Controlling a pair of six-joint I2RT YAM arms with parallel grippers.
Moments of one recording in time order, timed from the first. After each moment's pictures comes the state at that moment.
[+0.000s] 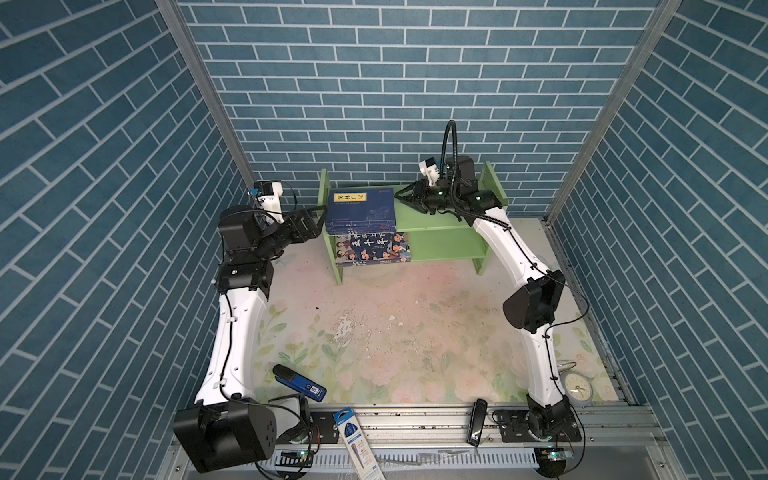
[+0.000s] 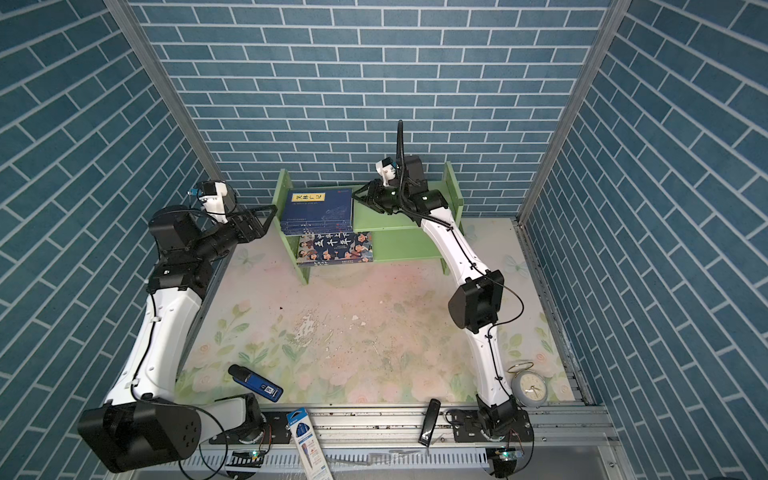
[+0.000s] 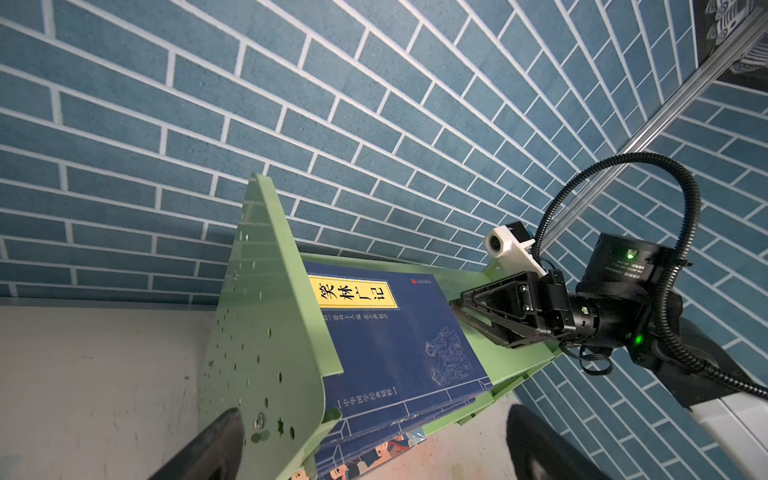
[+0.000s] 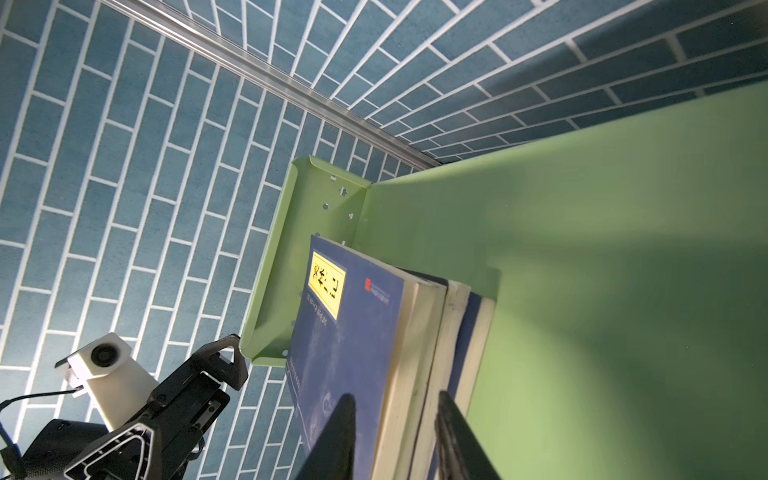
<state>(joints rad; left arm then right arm) 0.16 1.22 1.24 -0.16 0.69 -0.43 0.53 2.26 2.47 -0.59 -0.70 0.79</state>
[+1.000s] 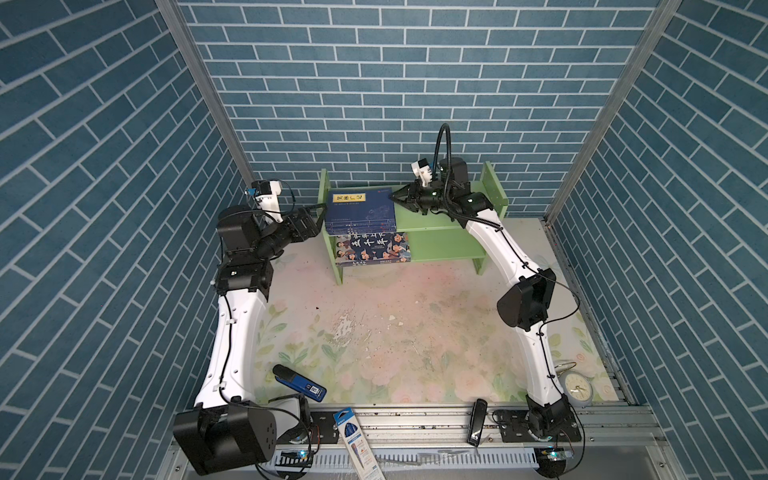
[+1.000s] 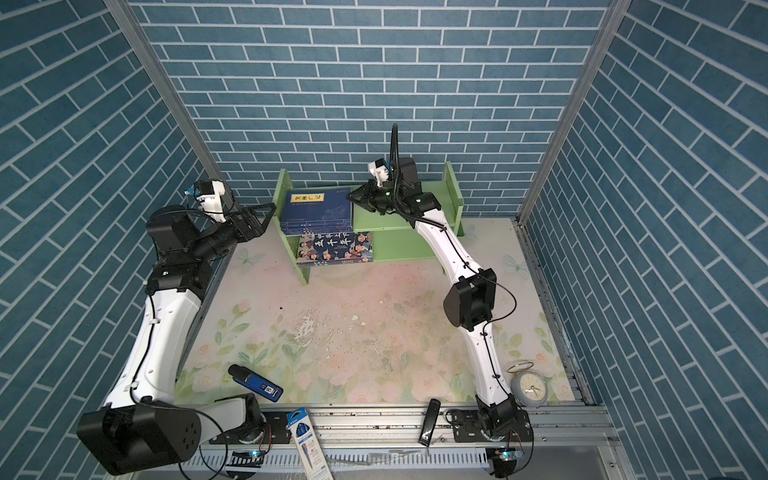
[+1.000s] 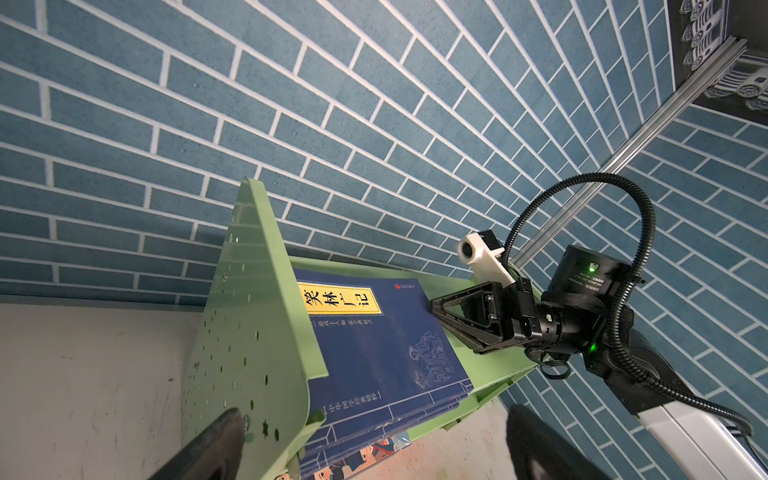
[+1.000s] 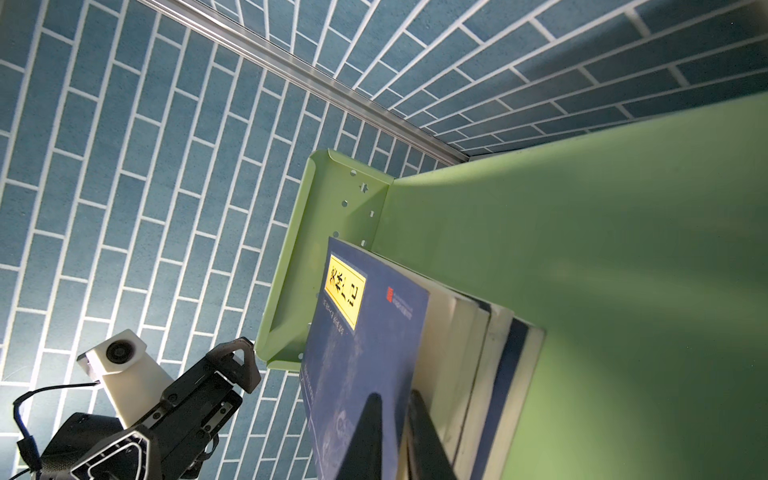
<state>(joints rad) 0.16 1.21 1.24 -0.14 0.69 -0.47 0.54 2.32 2.51 -0.51 -0.75 0.84</state>
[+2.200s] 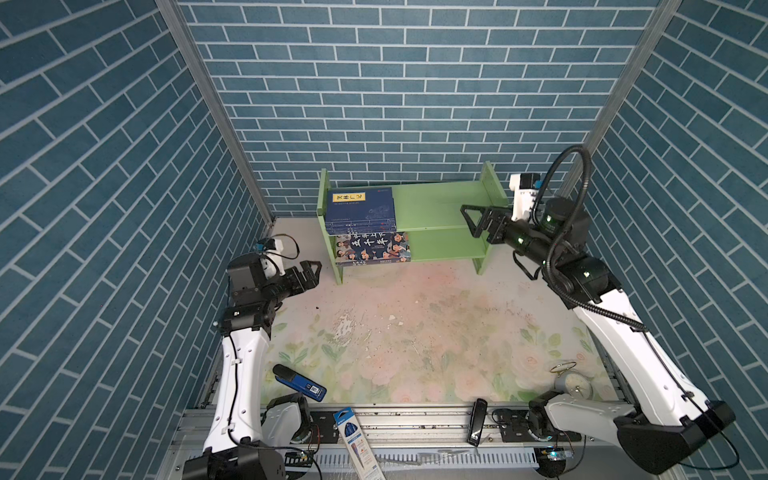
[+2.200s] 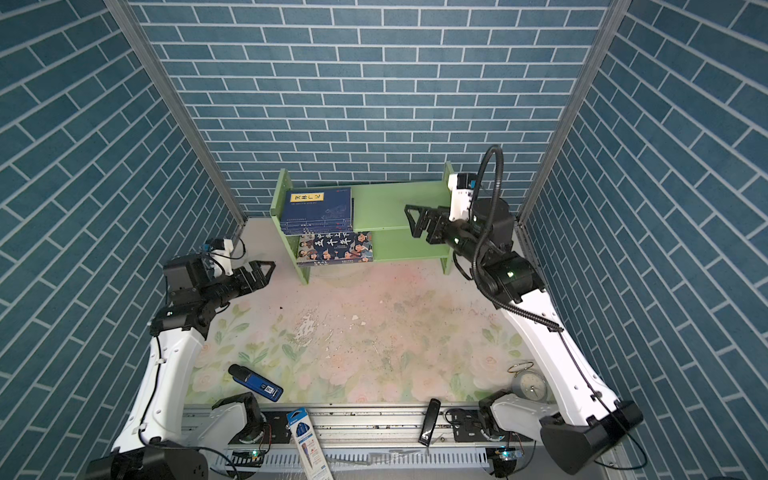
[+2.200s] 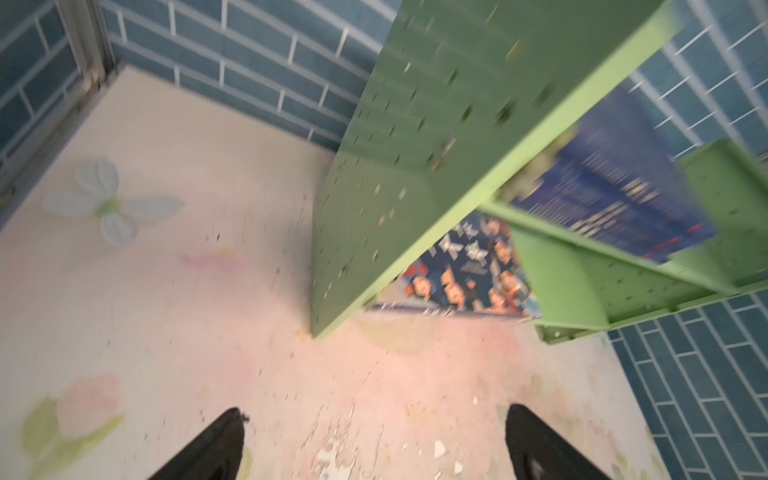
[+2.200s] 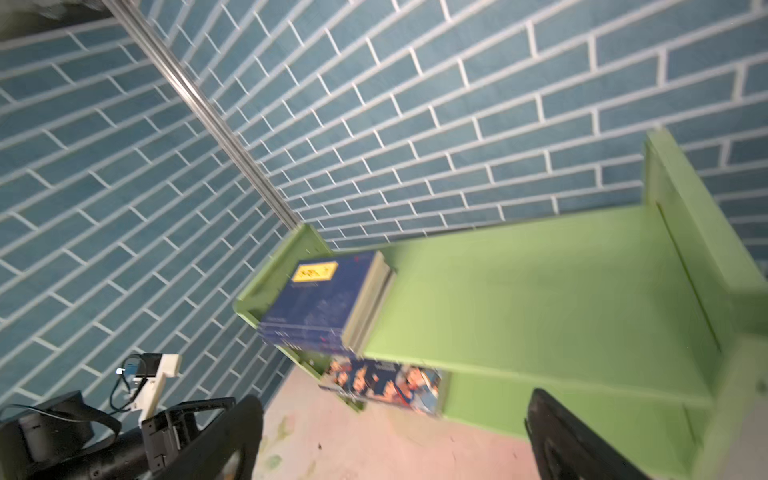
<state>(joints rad) 0.24 0.95 0.81 -0.46 0.50 -0.24 0.48 1.13 1.29 -0.35 -0.15 0.43</state>
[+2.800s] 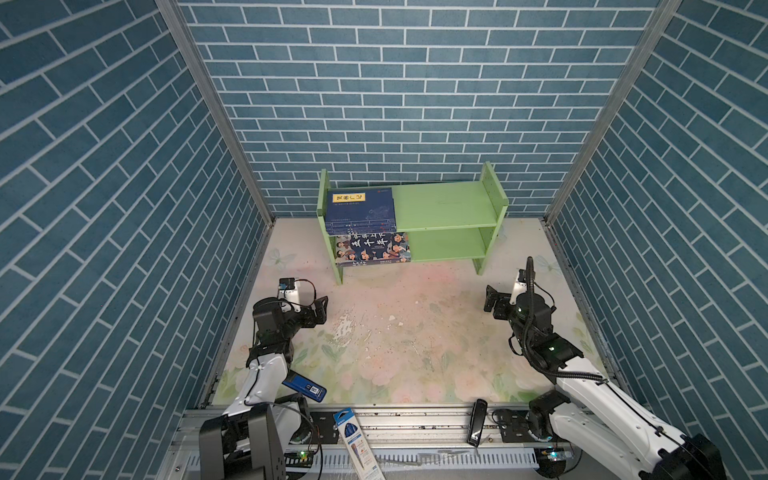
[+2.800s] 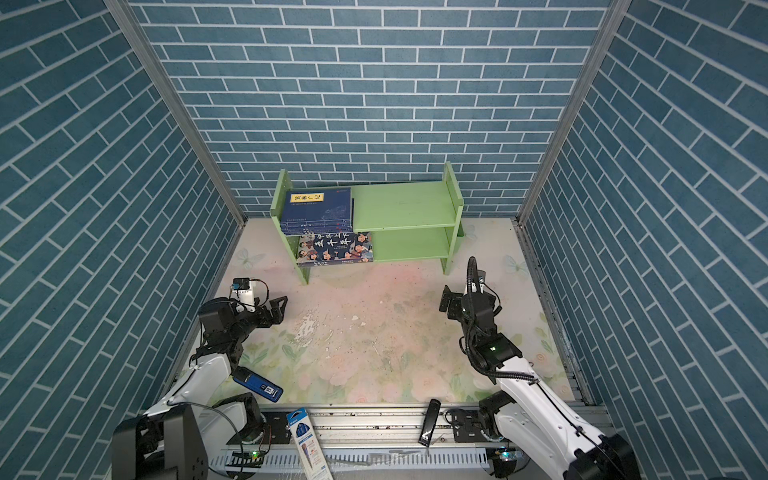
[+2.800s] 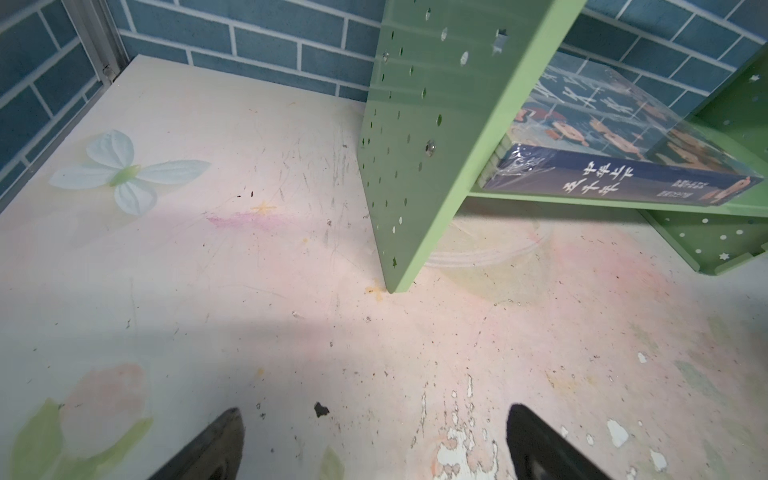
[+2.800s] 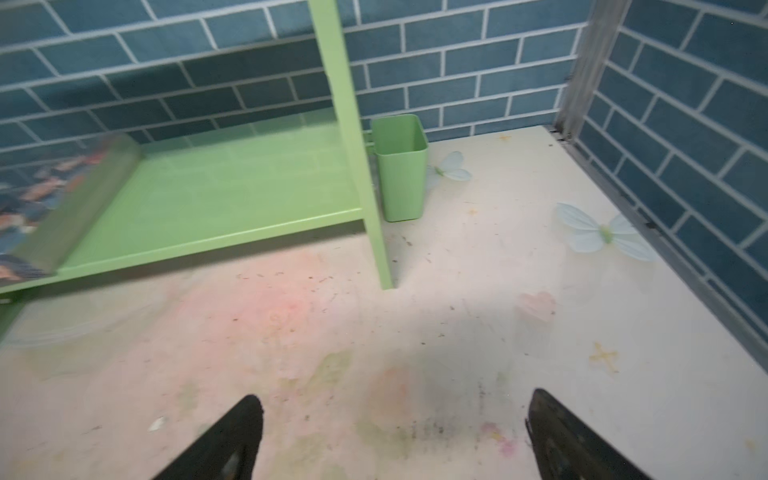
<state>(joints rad) 0.25 1.04 0.28 0.29 0.48 -0.02 0.44 0.86 0.39 0.06 0.41 0.26</state>
